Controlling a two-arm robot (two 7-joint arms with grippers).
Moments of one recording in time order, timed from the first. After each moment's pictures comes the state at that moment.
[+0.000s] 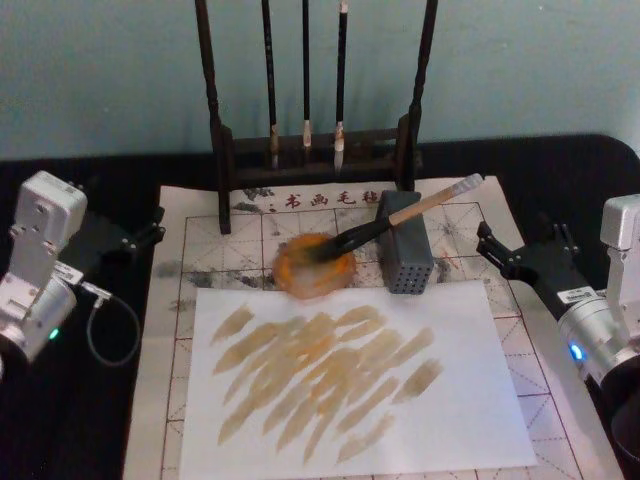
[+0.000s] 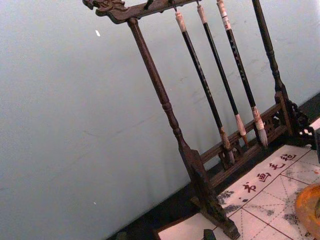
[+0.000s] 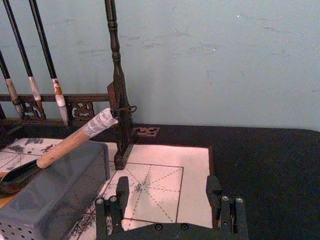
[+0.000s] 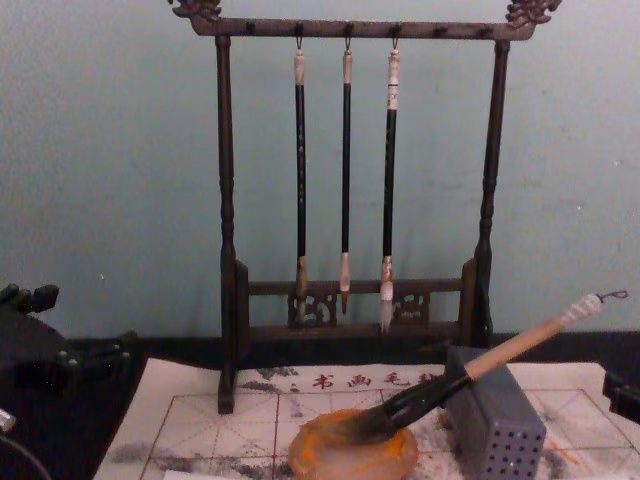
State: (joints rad) left arm -0.20 0.60 0.45 -1.41 -0.25 -0.12 0.03; right arm 0.16 0.45 -0.39 -1.28 0.53 -0.21 0.03
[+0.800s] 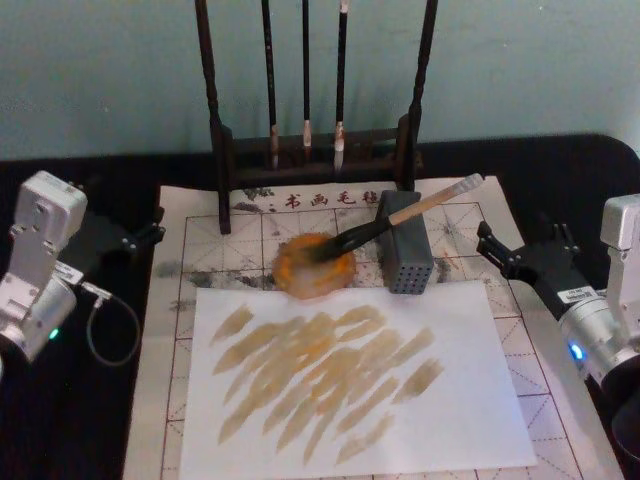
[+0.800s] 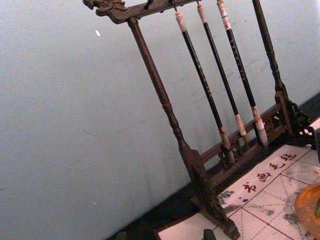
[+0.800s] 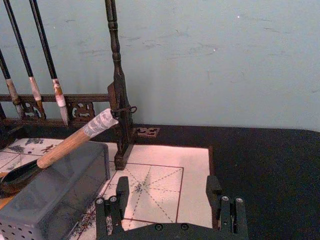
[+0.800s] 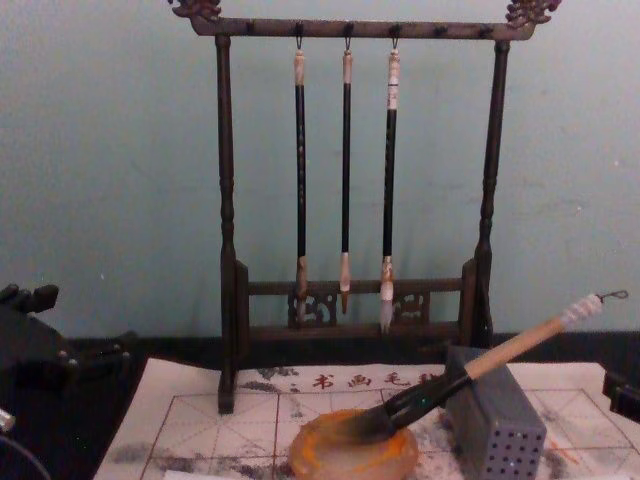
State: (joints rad) left arm -0.20 0.60 0.45 -1.41 -0.25 -0.12 0.03; right arm 0.16 0.45 -0.39 -1.28 0.53 -0.21 0.03
